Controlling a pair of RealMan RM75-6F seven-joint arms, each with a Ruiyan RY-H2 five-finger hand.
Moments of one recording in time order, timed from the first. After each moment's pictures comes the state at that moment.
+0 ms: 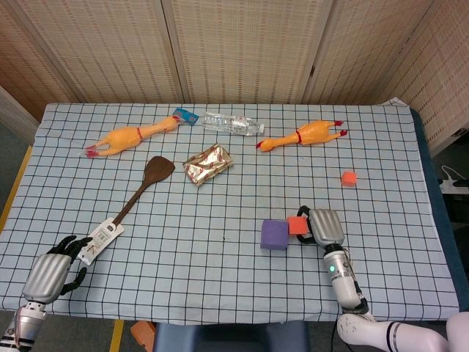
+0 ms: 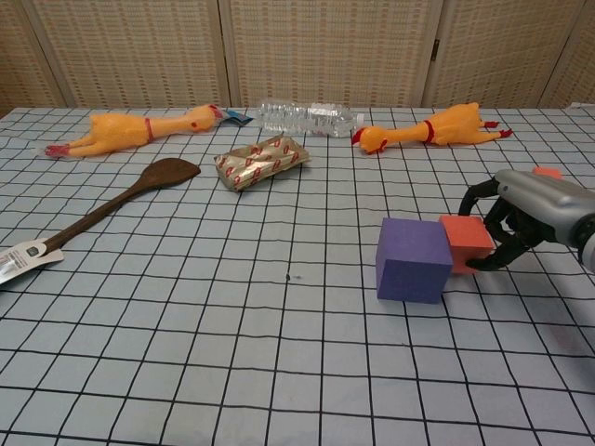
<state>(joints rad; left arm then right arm) -0.16 -1.18 0.03 -1.60 1.52 1.35 0.11 0.52 -1.65 0.16 -1.46 -0.98 1.14 -0.39</state>
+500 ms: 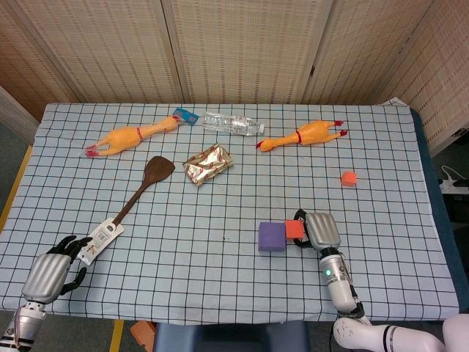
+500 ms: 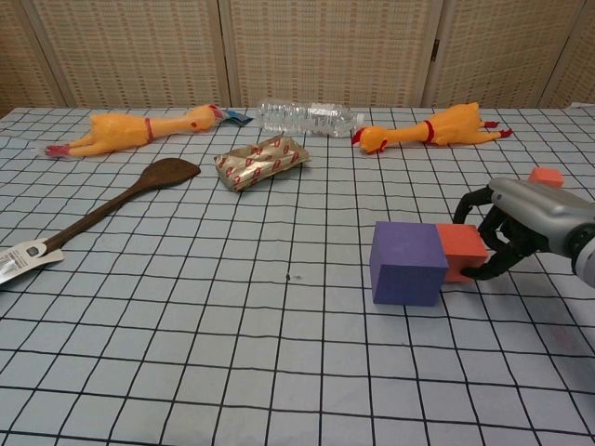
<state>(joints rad) -0.16 -1.18 0.03 -1.60 1.52 1.35 0.11 0.50 -1.67 0.16 -1.49 -0.98 1.16 -0.43</state>
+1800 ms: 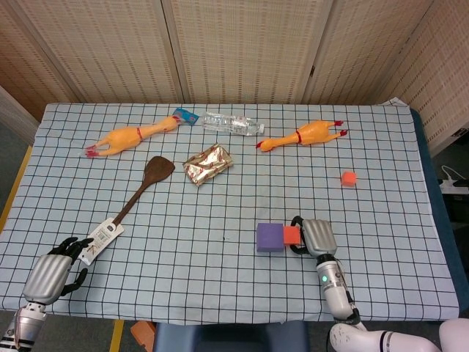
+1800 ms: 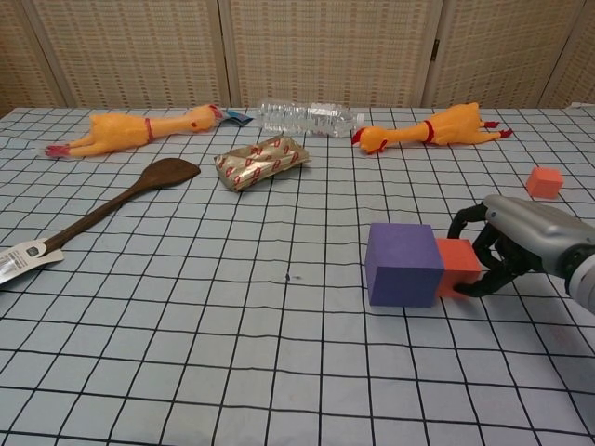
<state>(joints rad) -0.16 -1.18 0.03 -1.61 1.53 1.35 0.11 0.48 -1.69 0.14 -1.50 -0.98 1.14 -0.45</state>
